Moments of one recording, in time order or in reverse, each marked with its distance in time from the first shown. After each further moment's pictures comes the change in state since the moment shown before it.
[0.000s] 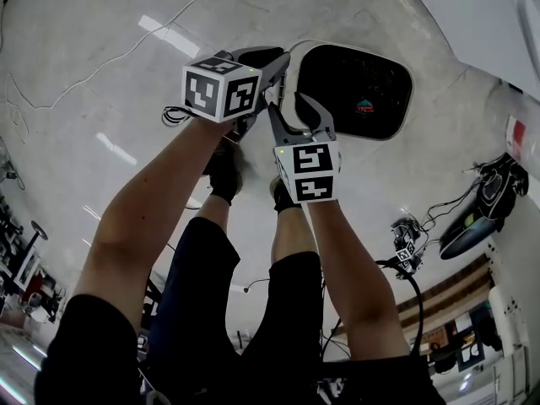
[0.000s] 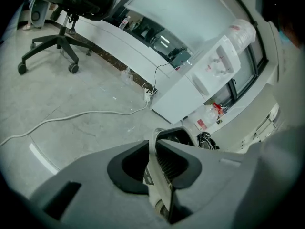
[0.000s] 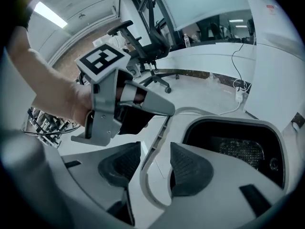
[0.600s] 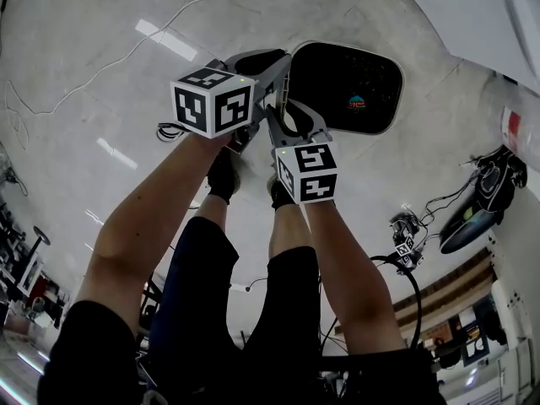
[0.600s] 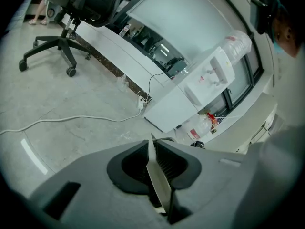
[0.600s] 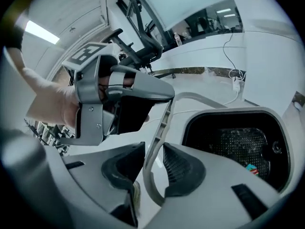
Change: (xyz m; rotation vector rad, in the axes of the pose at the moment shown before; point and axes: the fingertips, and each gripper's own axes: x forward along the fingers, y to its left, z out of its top) left arm -0.016 -0.042 0.026 -0.041 -0.096 -0.059; right arm -0.015 0.000 -0.001 0.112 -0.022 0.055
